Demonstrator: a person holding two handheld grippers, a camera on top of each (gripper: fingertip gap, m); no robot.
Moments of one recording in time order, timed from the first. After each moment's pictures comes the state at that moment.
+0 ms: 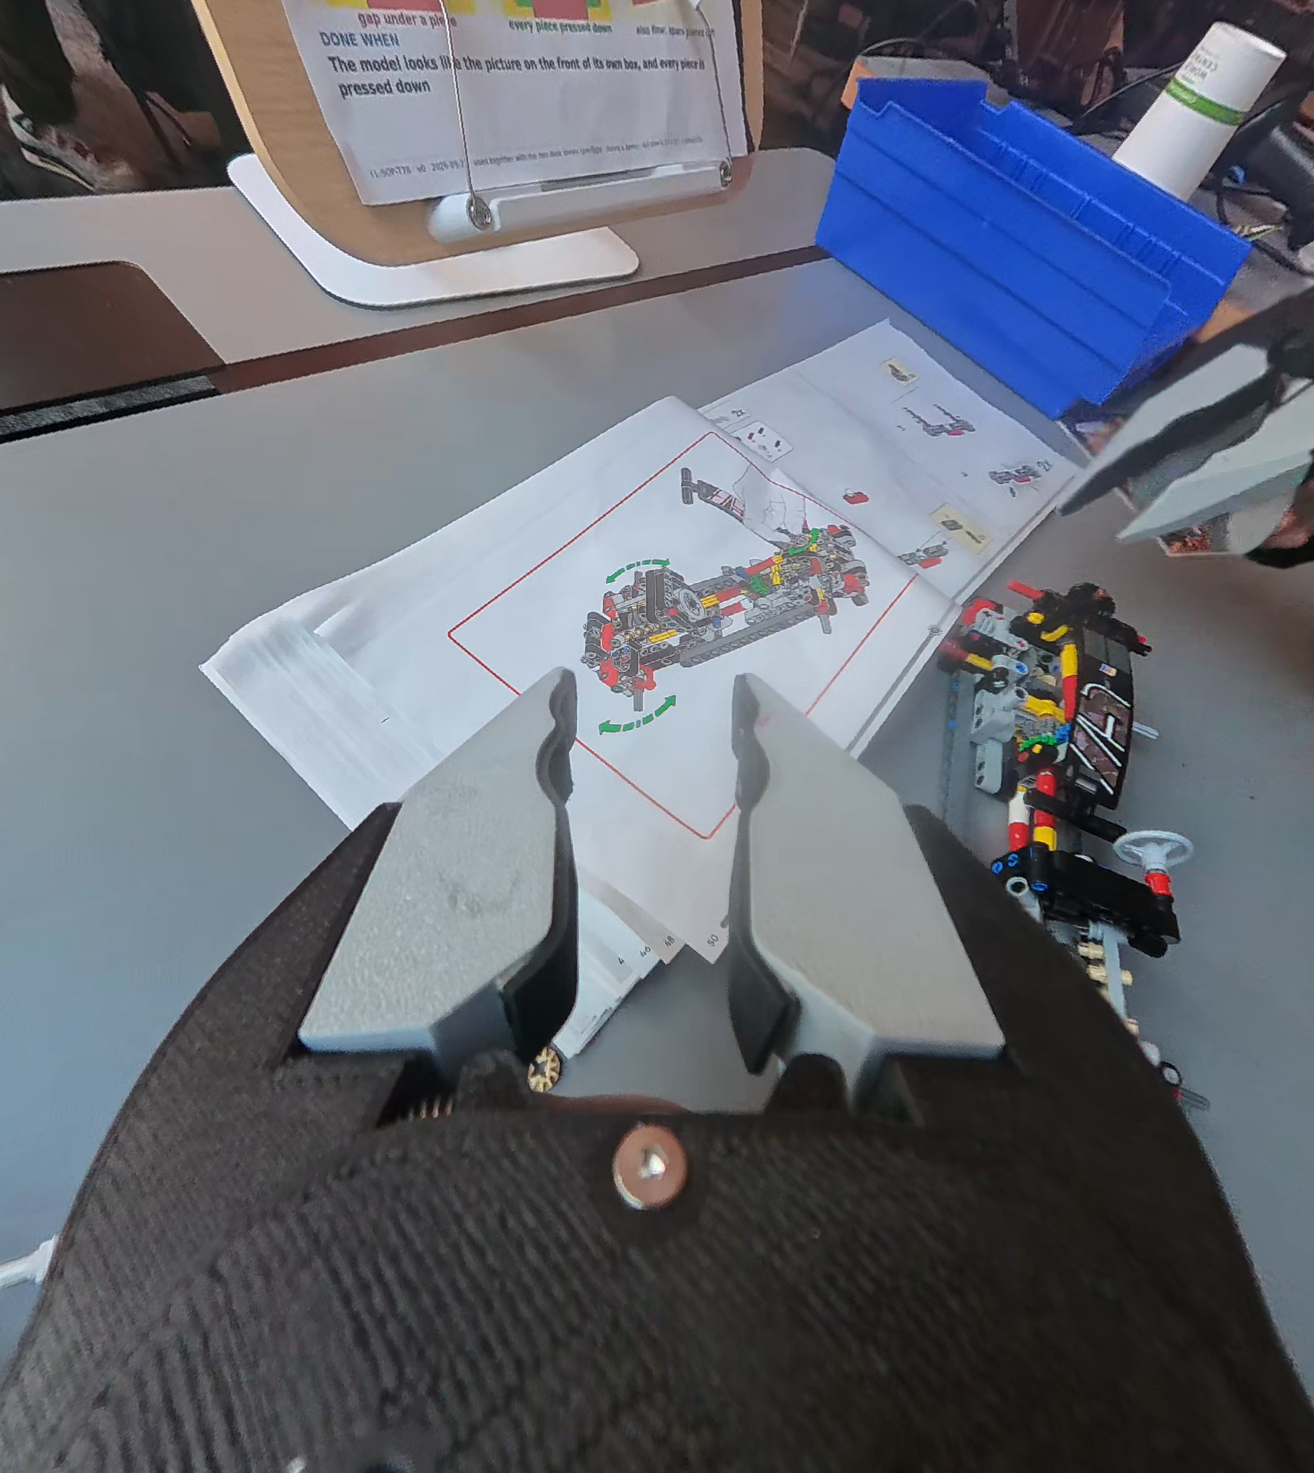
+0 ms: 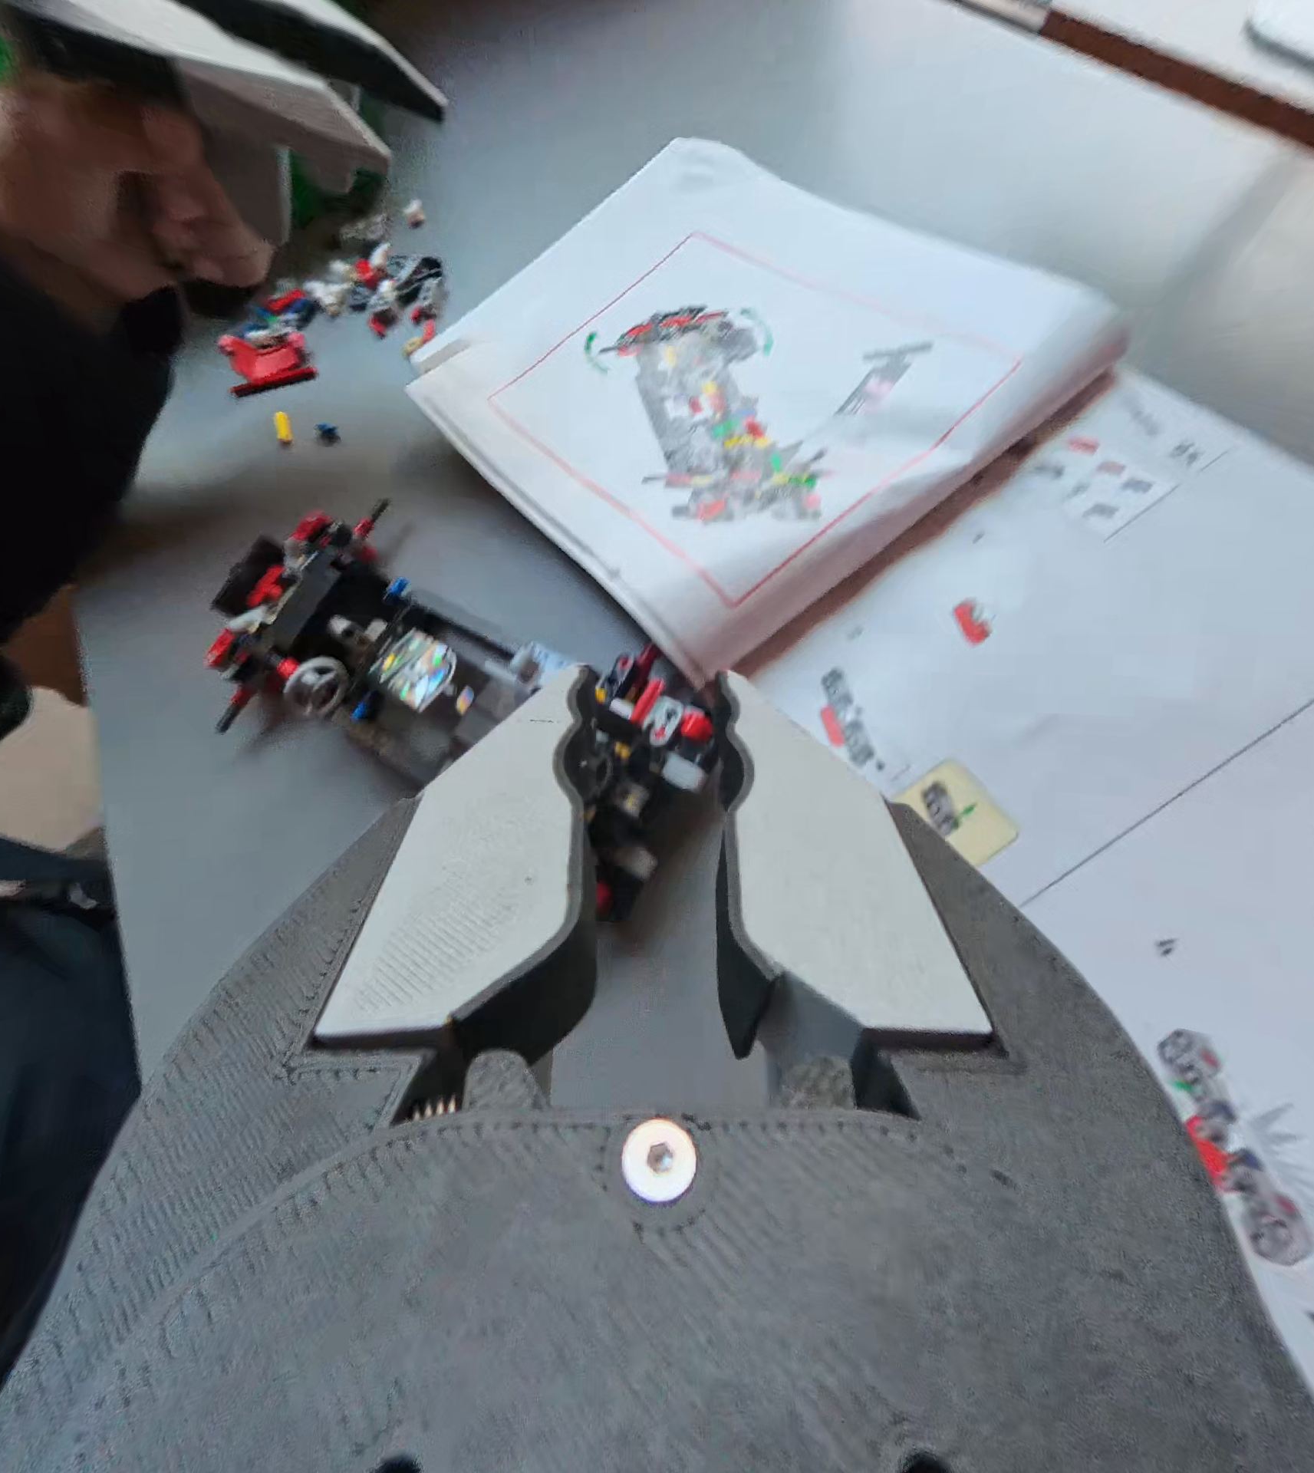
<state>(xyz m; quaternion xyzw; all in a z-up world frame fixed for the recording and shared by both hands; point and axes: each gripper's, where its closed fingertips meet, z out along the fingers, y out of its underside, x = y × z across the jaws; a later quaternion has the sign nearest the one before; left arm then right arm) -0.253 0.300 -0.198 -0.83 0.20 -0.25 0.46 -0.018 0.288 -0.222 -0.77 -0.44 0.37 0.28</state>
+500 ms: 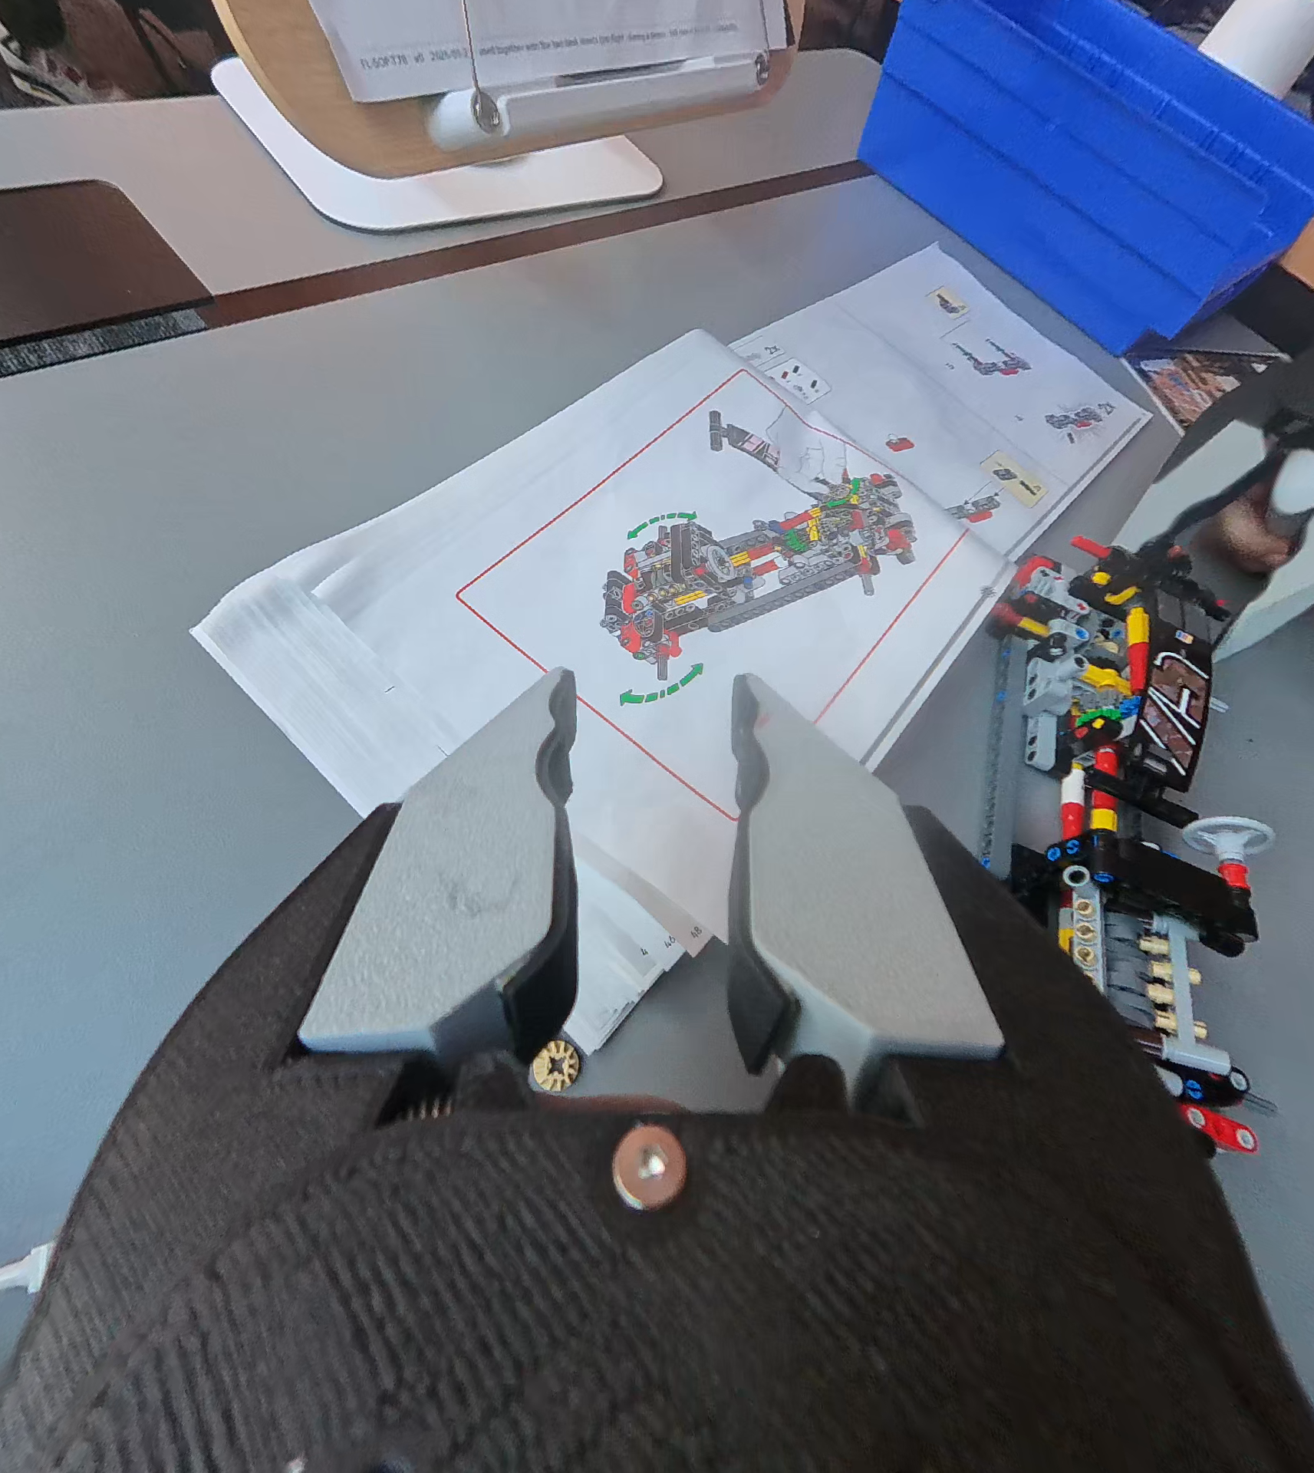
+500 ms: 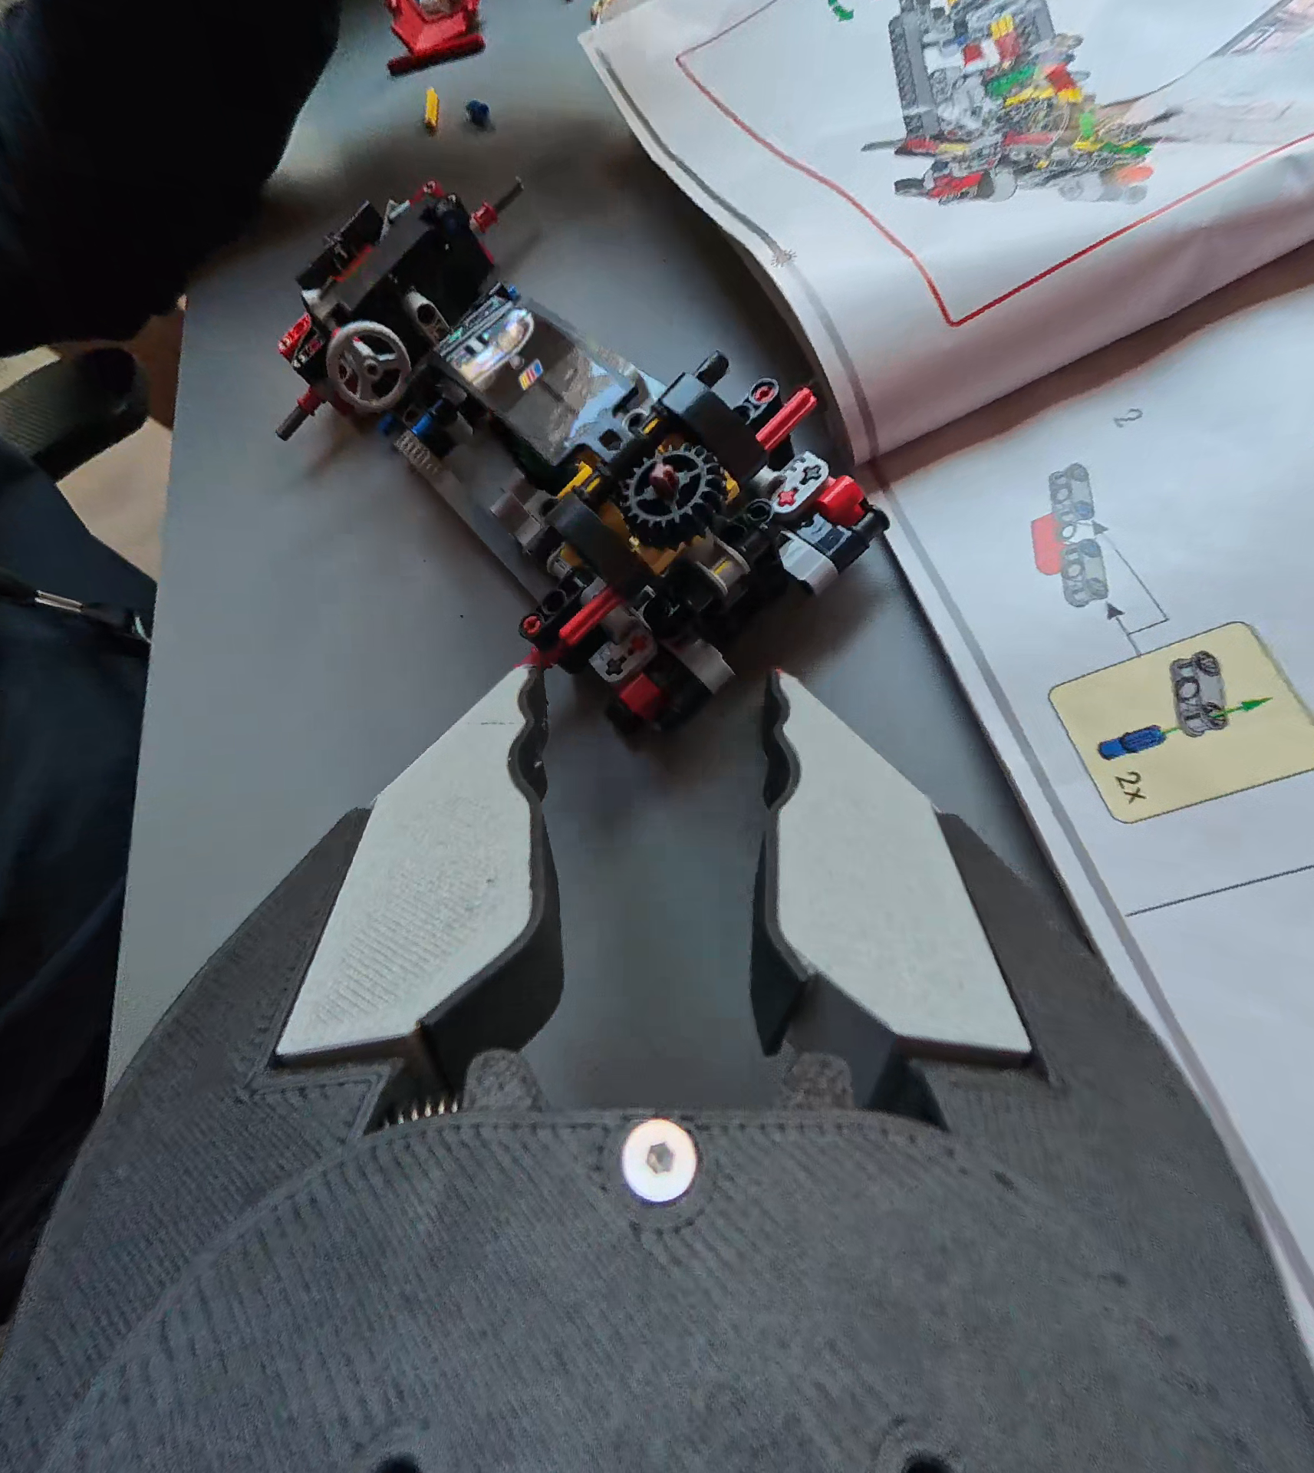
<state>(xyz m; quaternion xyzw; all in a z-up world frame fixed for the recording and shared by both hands) -0.253 0.305 -0.219 -0.84 0.20 -0.23 0.44 0.000 0.237 -0.283 -0.70 -0.55 0.41 0.20</state>
